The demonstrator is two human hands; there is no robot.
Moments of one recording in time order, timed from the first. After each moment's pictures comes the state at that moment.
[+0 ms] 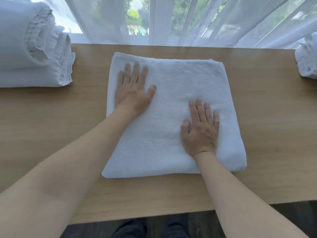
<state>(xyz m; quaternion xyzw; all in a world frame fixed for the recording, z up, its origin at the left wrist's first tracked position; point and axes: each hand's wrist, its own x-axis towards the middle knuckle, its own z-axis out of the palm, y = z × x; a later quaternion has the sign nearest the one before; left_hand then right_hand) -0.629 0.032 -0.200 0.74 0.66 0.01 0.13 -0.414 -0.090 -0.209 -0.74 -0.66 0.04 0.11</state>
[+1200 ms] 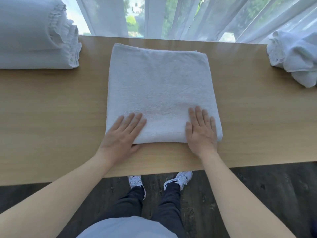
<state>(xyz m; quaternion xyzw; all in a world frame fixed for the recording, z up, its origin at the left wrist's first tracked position) -0.672 -0.196 -0.198 0.88 0.47 -0.01 0.05 -0.368 -0.191 -0.188 -0.73 -0.66 0.15 -0.04</state>
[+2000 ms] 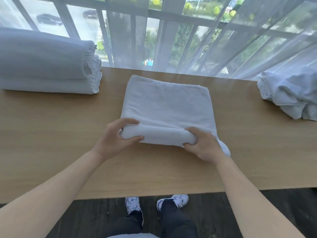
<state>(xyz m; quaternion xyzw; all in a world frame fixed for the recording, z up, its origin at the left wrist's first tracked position) -0.723 -0.145 -0.131 0.68 0.52 0.39 0.35 -0.394 -0.150 -0.100 -0.67 -0.68 0.31 0.07</state>
